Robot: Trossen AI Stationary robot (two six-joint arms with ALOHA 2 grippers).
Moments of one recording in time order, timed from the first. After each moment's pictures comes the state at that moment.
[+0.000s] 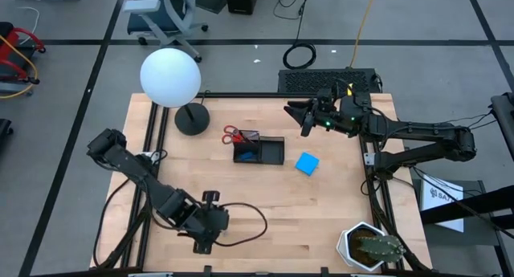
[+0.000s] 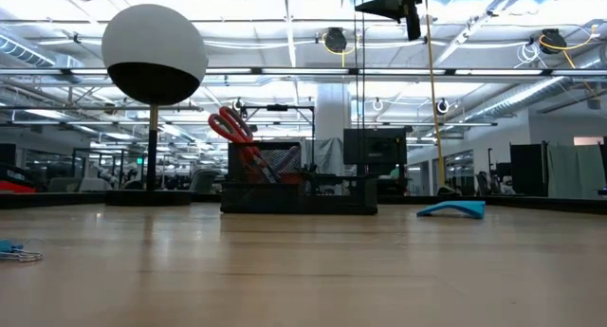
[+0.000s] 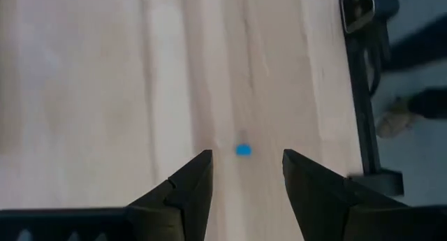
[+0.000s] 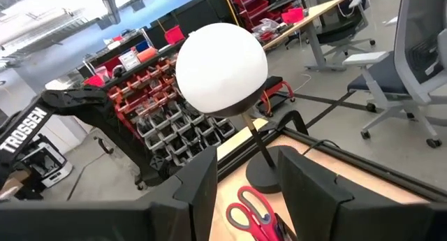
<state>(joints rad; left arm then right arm) -0.66 1.66 1.40 -0.89 -0.16 -0.53 -0.20 1.09 0.89 0.16 0.18 0.51</state>
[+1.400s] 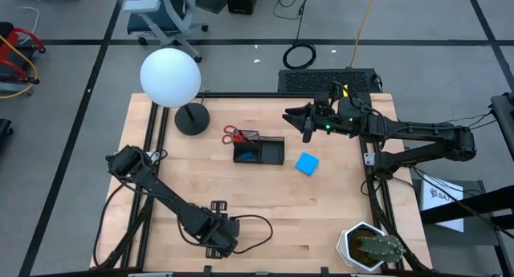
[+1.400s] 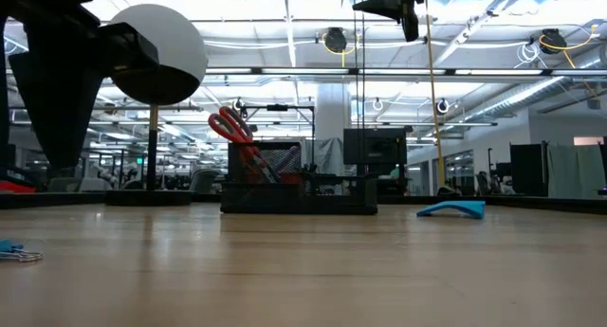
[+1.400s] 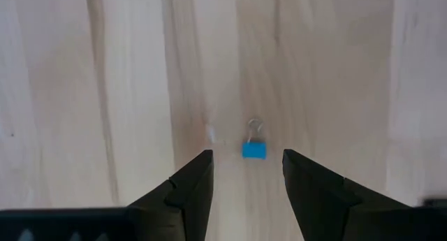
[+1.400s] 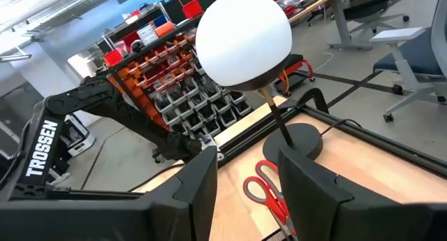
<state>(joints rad) -0.64 1.93 1.40 -0.84 -0.11 -0.58 -0.19 1.09 0.89 0.12 0.08 0.51</state>
